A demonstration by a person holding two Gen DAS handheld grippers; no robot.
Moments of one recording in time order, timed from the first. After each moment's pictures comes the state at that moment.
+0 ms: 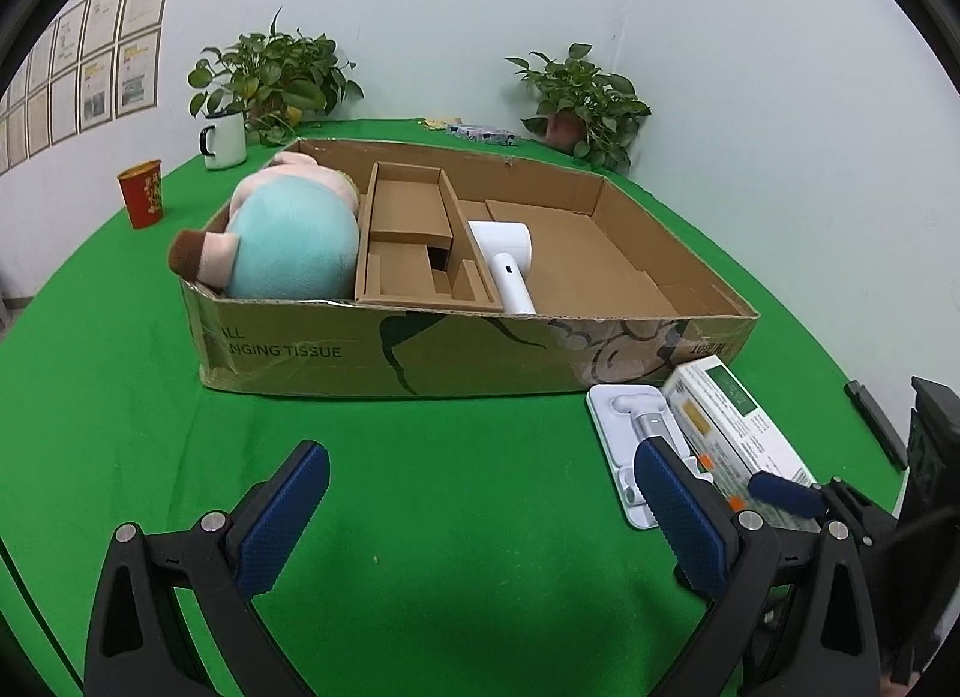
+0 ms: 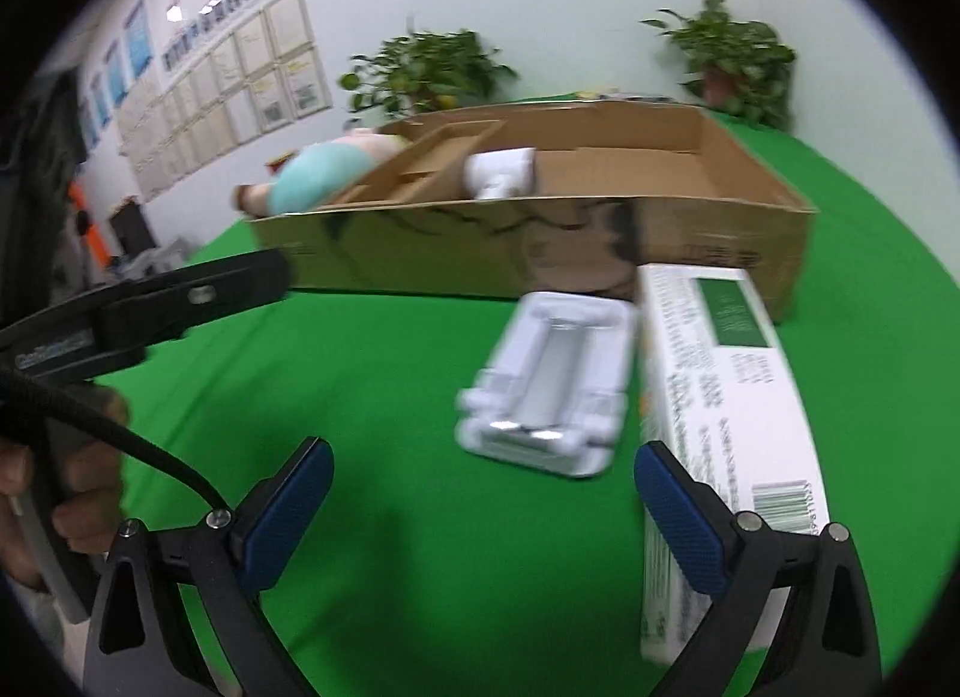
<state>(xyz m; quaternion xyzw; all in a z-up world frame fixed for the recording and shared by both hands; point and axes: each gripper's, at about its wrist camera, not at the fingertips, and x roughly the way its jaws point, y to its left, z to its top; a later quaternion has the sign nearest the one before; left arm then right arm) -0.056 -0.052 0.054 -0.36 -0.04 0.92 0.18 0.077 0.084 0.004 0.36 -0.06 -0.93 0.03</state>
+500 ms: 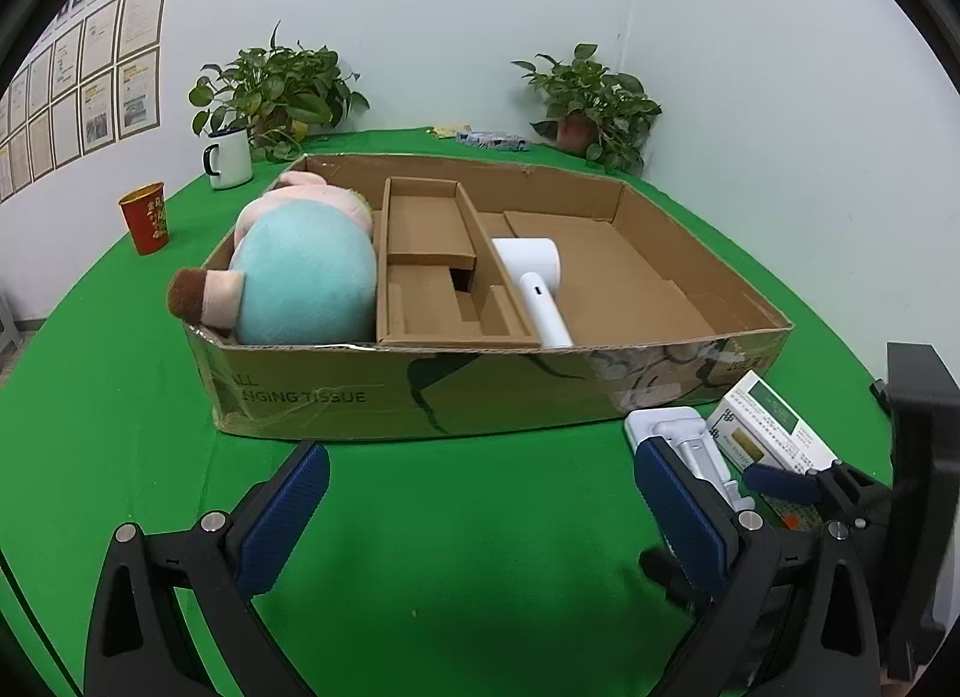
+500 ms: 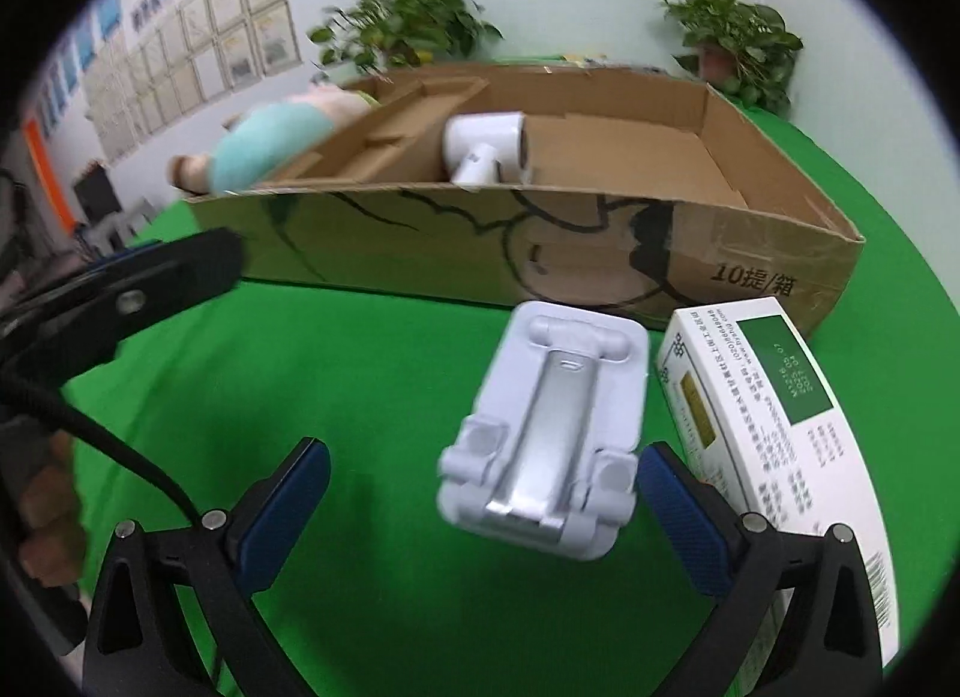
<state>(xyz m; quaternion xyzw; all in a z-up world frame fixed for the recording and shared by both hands) -0.085 -0.055 0.055 -0.35 -0.01 0.92 0.17 0.021 0.069 -0.009 0.42 -0.04 -0.91 0.00</state>
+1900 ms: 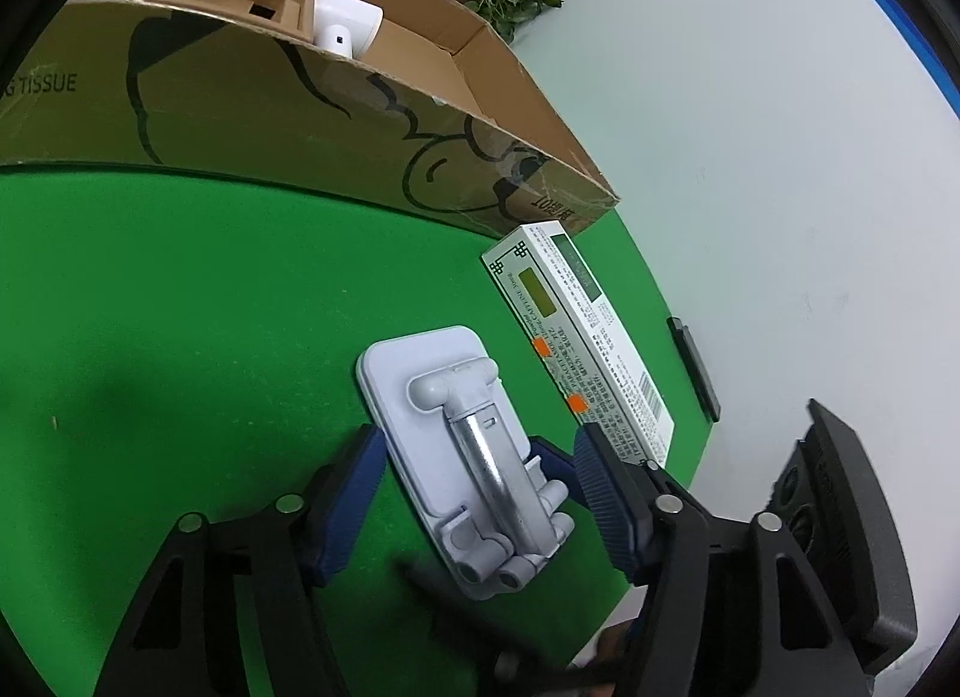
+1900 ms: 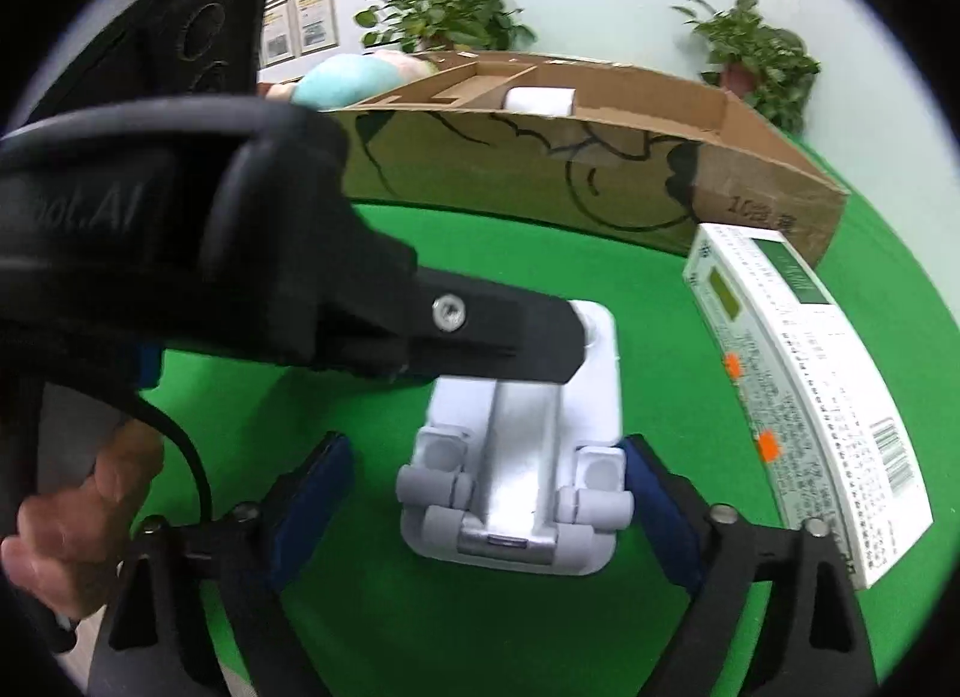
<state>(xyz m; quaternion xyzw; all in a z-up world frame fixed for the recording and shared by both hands) -0.090 -0.023 -0.014 -0.51 -0.18 0.74 0.39 0.089 0.042 -0.022 0.40 0.01 -0.92 0.02</state>
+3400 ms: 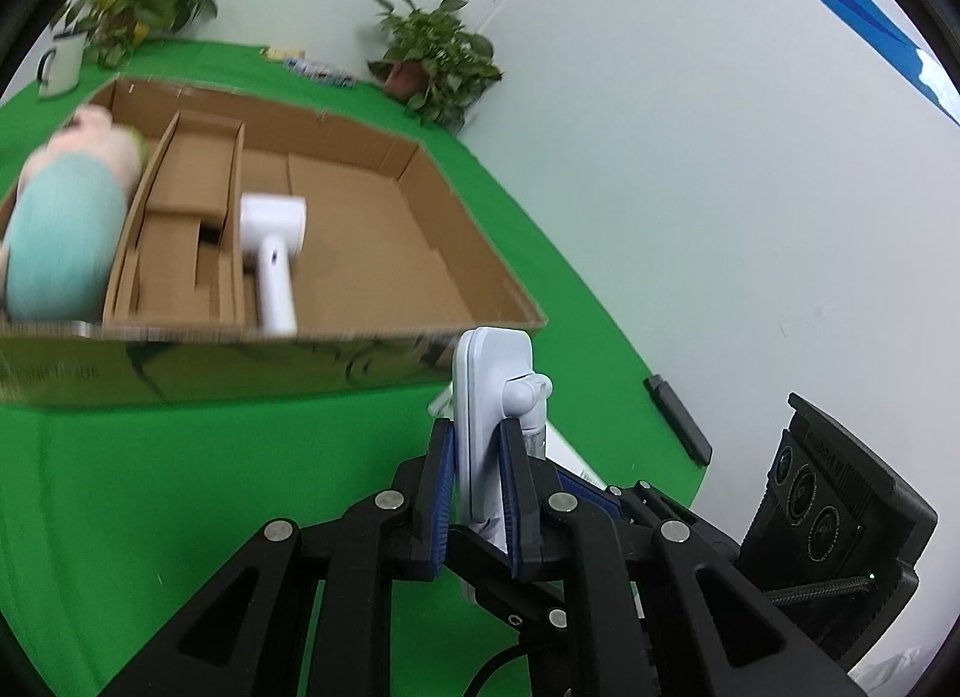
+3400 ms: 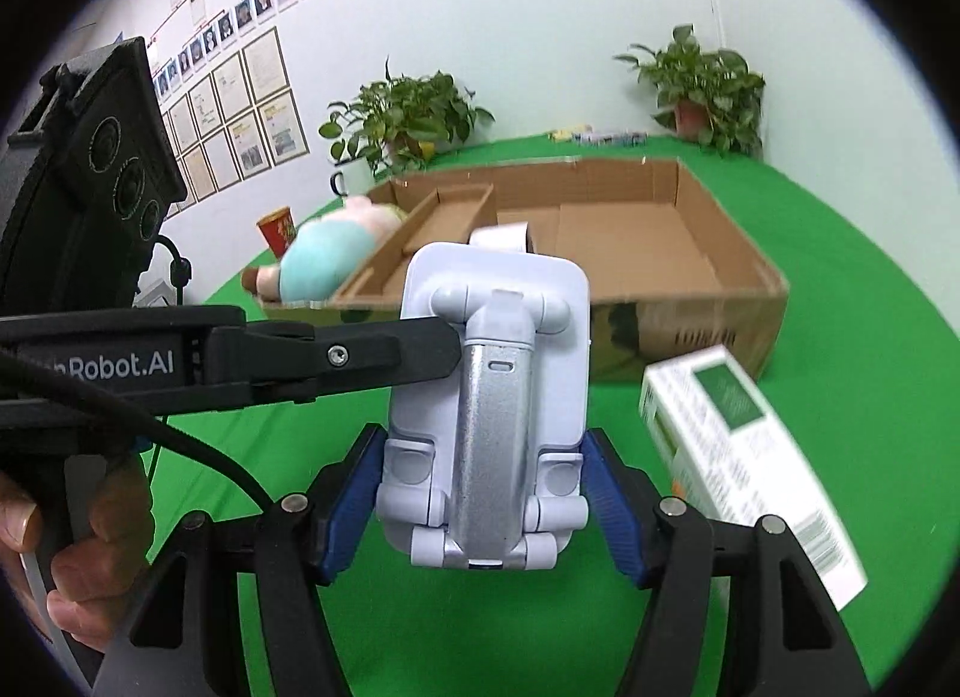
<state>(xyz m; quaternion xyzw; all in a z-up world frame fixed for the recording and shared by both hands) -0.084 -0.028 0.100 -0.41 -0.14 0.81 0.40 0.079 0.069 0.056 0.32 -0.08 -0.94 0.01</state>
